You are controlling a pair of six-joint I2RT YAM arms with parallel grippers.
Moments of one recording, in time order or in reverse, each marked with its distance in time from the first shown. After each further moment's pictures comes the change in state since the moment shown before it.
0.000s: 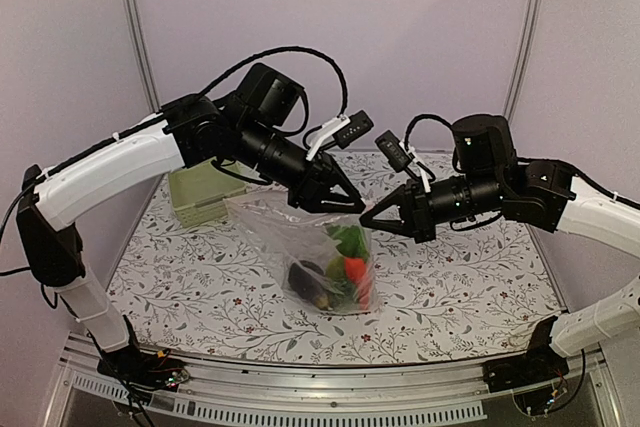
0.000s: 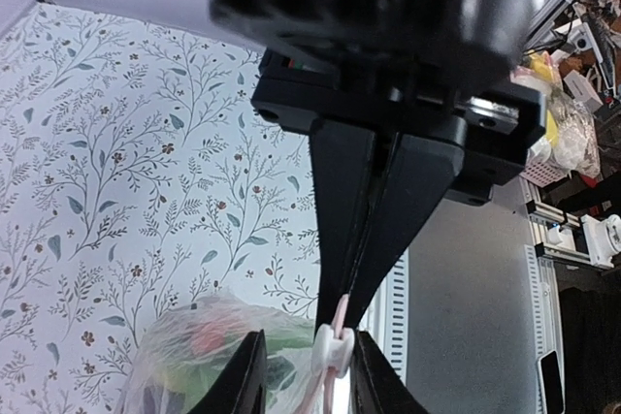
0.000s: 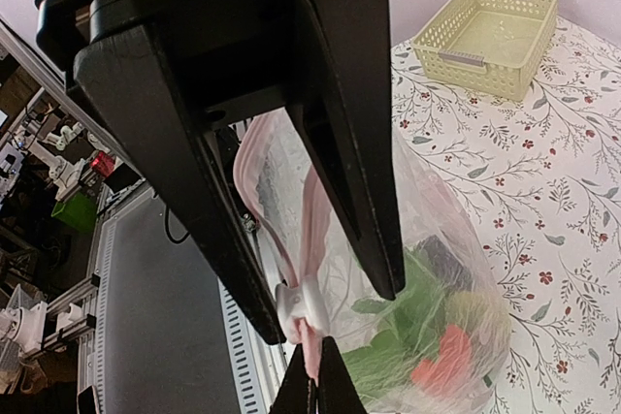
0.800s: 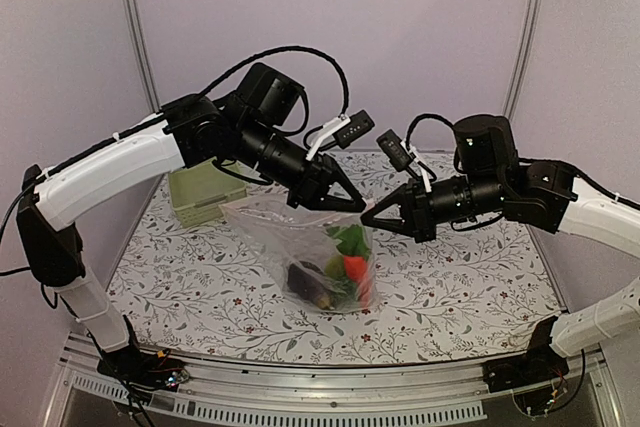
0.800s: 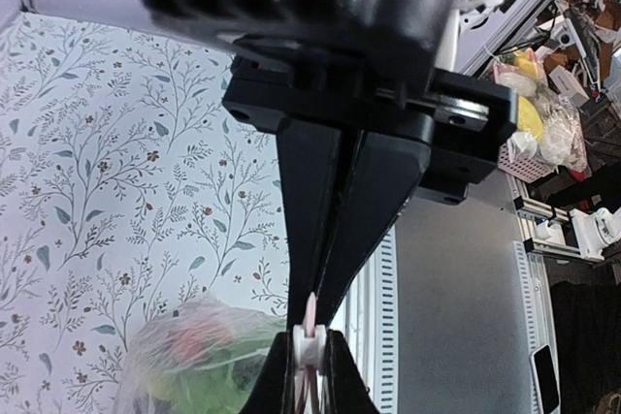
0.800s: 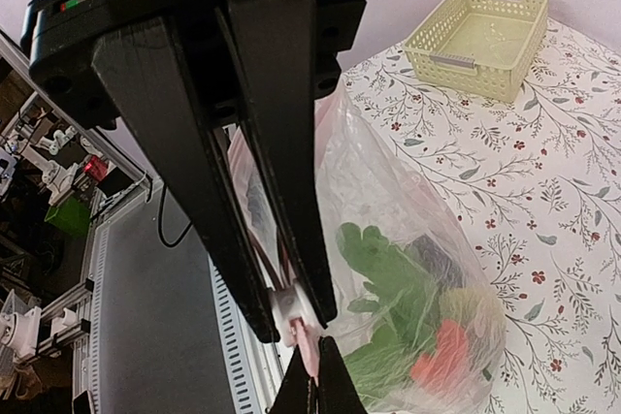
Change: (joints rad) left arm 0.000 0.000 0.000 0.008 0.045 0.005; right arm 0.000 -0.006 -0.001 -0.003 0.025 0.001
